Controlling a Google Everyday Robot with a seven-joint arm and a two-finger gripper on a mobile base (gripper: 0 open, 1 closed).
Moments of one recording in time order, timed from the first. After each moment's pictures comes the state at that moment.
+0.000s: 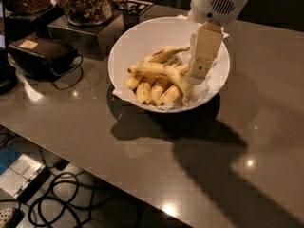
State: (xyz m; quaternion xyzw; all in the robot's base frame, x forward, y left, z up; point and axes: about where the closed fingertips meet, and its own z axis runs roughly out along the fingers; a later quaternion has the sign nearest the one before) arm 0.517 -0.098 0.988 -0.65 0.74 0.02 0.15
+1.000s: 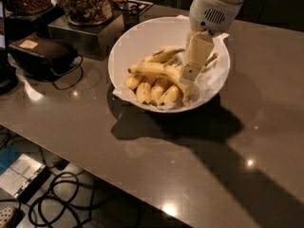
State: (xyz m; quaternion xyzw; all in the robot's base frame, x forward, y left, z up) arm 0.537 -0.102 0.956 -0.61 0.78 0.06 0.13
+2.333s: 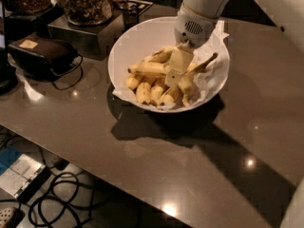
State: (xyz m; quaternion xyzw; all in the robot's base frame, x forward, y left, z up) arm 0.555 -0.078 0.914 -0.58 0.80 0.11 0.08
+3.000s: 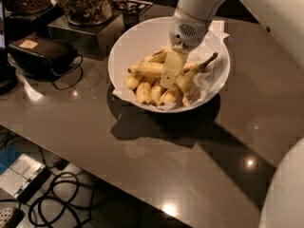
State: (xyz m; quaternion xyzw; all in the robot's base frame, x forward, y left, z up) arm 0.563 -0.067 0.901 -0.57 0.81 0.13 0.06
